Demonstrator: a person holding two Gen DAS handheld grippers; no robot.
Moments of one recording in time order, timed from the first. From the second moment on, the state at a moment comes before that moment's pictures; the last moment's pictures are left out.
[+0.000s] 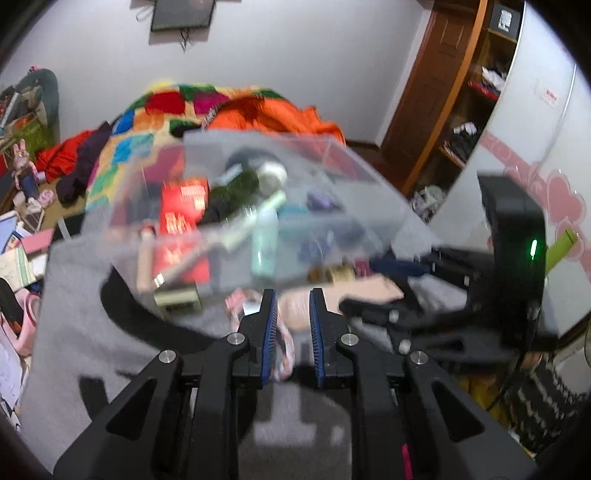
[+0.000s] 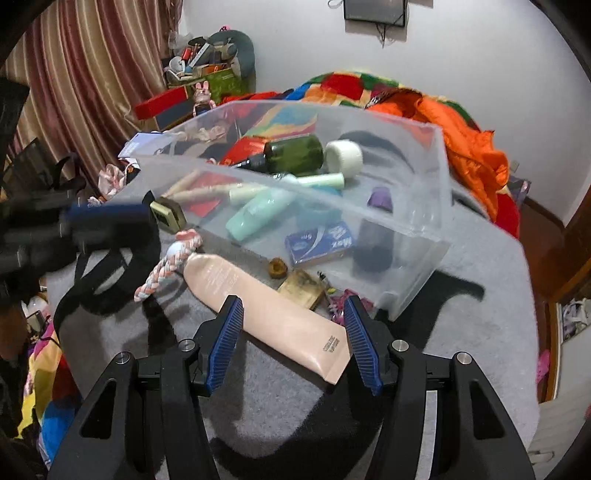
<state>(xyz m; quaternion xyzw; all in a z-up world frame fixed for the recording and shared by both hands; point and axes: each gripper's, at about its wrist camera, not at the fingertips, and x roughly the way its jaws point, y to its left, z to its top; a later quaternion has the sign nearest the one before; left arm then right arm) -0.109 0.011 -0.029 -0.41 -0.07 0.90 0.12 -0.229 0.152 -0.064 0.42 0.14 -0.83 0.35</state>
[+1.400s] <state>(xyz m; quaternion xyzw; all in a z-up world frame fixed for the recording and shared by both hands) -0.062 -0.018 -0.059 -0.44 -0.08 0.89 0.13 -0.171 0.185 -0.070 0.41 0.19 -0.81 0.37</state>
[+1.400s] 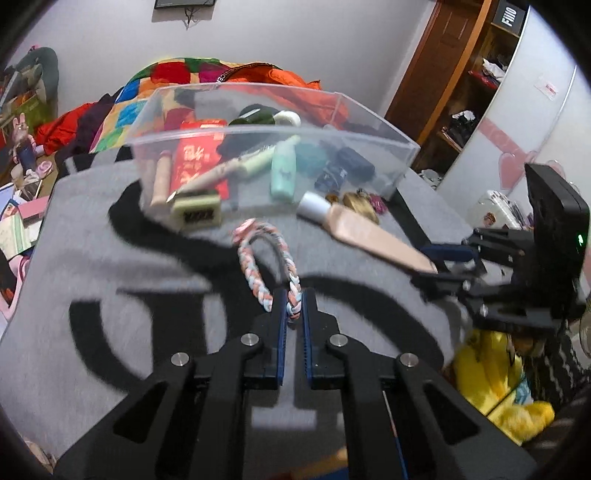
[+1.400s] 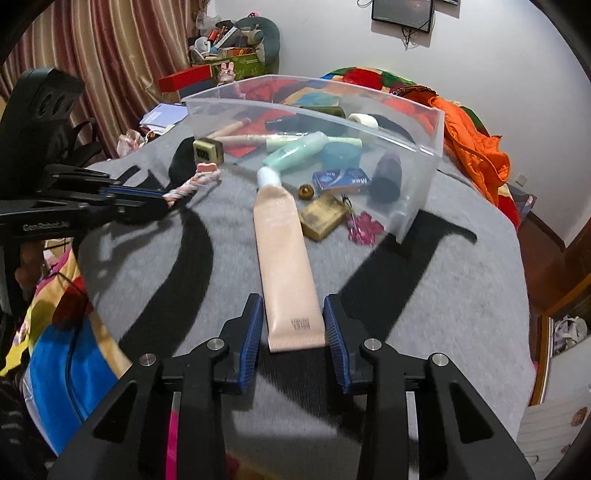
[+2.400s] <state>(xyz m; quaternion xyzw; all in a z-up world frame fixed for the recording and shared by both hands) -0.126 -0.017 -0.070 -0.44 -0.05 0.89 0.08 -0.216 0.096 -0.075 0.42 0.20 -0.80 0.37</state>
